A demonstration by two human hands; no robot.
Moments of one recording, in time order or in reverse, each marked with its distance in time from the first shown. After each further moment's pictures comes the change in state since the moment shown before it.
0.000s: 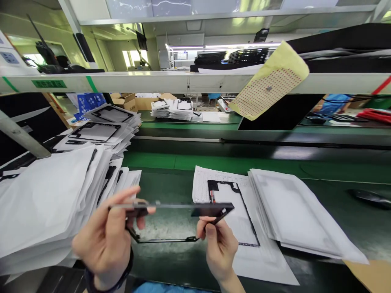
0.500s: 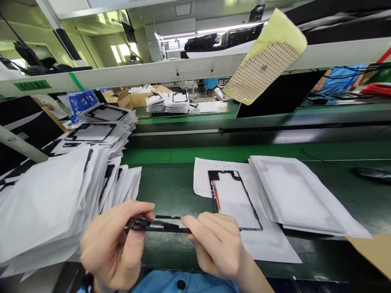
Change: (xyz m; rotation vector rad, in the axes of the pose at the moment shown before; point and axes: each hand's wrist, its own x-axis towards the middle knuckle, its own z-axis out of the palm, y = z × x) left_hand 0.007 0.013 -0.005 0.143 -0.260 0.326; right_hand 0.037 -0.054 -0.008 -0.503 -0.436 -0.507
